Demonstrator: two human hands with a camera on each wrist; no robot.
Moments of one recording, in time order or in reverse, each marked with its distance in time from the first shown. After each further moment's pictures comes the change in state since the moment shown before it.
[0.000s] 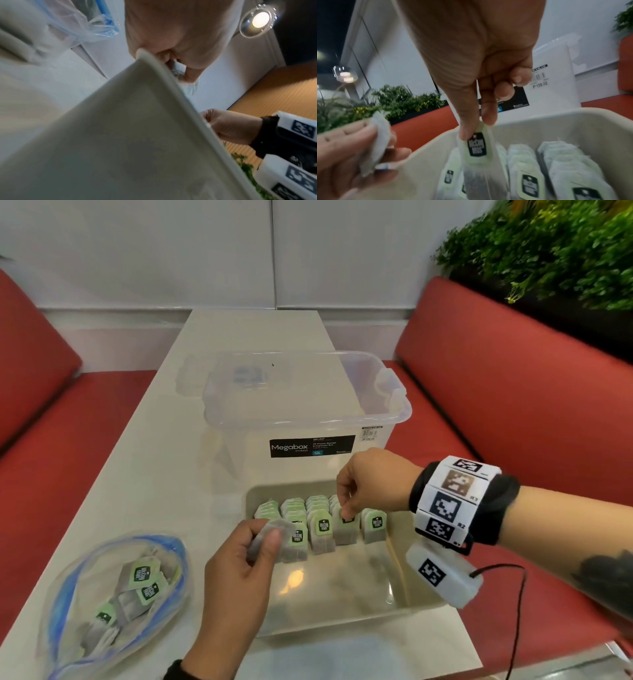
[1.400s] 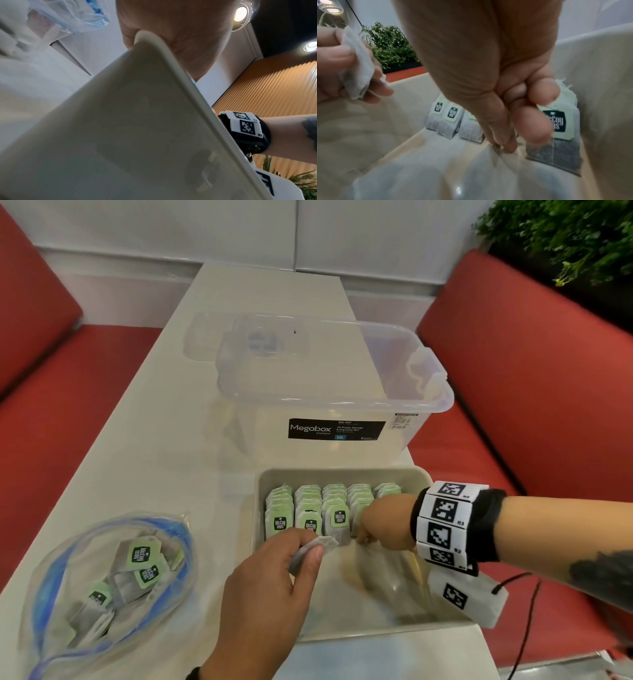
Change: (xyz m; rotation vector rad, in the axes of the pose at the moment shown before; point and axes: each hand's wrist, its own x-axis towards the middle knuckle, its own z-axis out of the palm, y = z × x) left_hand -0.007 -0.014 0.005 0.383 -0.180 0.061; right_hand 0.036 0.008 0.065 -0.555 -0.660 -0.074
